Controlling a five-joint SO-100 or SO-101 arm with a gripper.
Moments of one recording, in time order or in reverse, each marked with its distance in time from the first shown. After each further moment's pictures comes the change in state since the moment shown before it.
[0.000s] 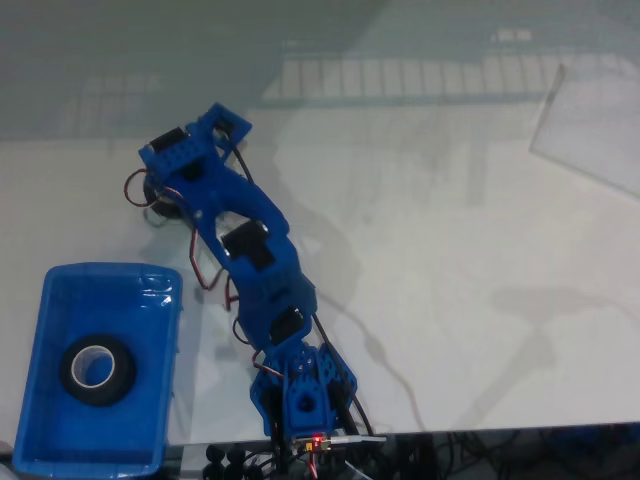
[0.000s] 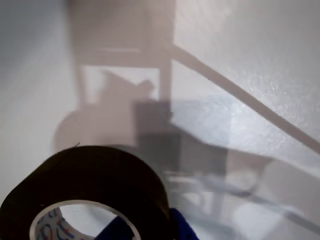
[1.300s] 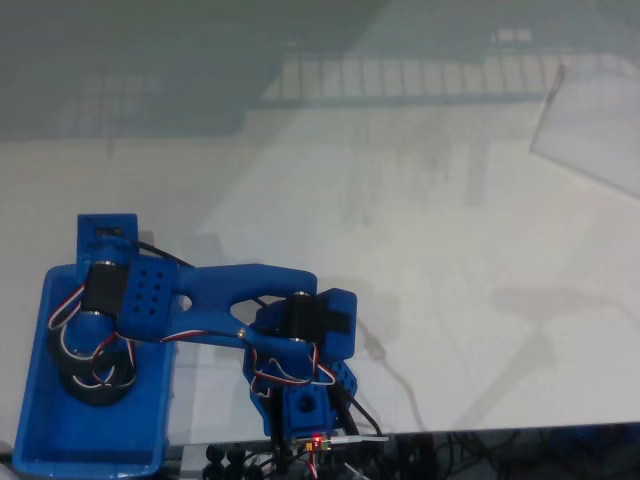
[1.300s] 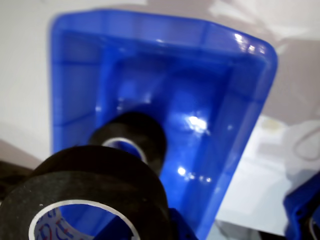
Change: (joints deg) arm -50.9 32.4 4.2 29.7 12.0
